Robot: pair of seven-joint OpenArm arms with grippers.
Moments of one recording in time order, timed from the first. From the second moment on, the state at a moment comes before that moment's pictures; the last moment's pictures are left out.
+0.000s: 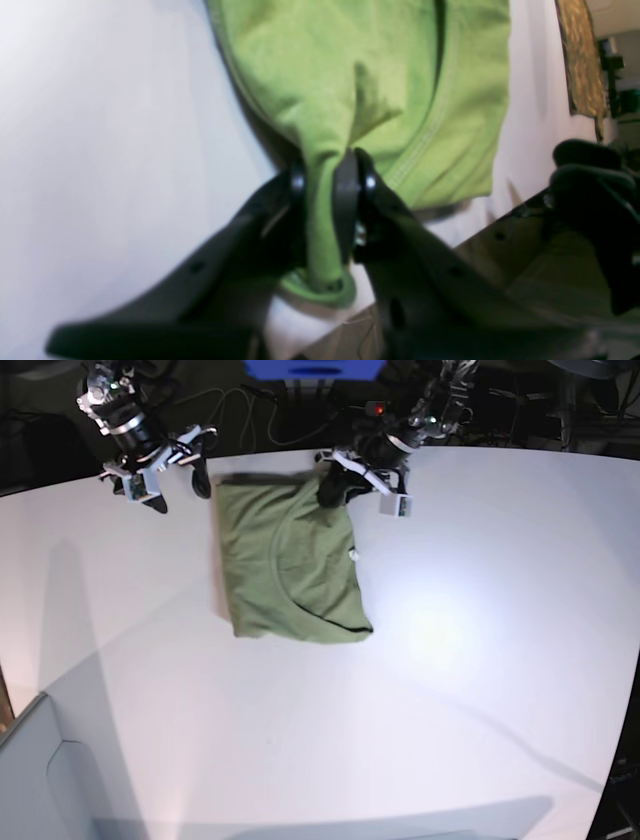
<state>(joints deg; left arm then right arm) 29.6 -10.7 14.1 94.7 -41.2 -7.6 21.4 -39.0 -0.2 19.8 109.5 7.4 37.0 -19.0</state>
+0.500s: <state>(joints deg) 19.9 -29.2 22.2 94.4 -41.0 -8.0 21.5 -39.4 -0.2 19.8 109.6 7.4 37.0 -18.3</state>
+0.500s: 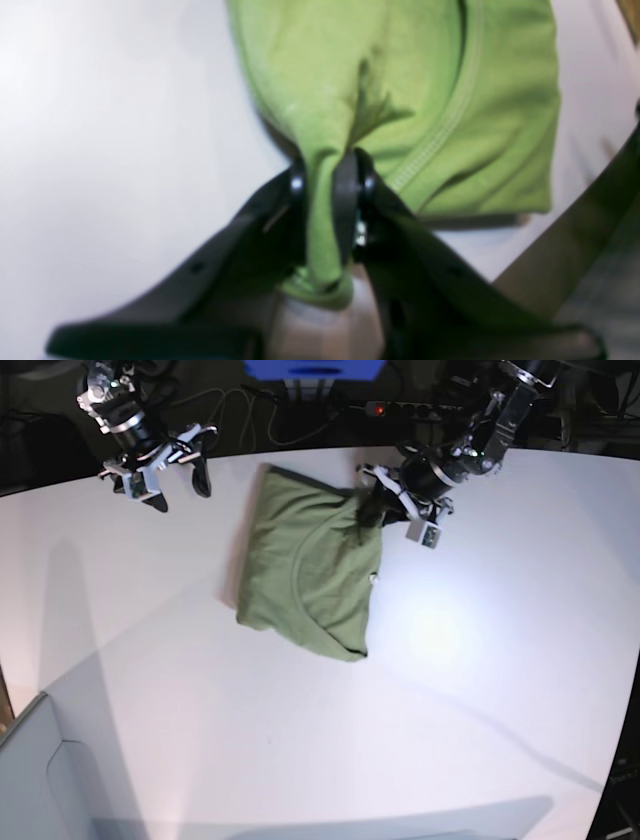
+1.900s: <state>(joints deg) -14.6 -27.3 40.5 88.9 19.5 -35.9 33.0 -27.8 -0.5 19.3 113.0 7.1 37.0 -19.2</state>
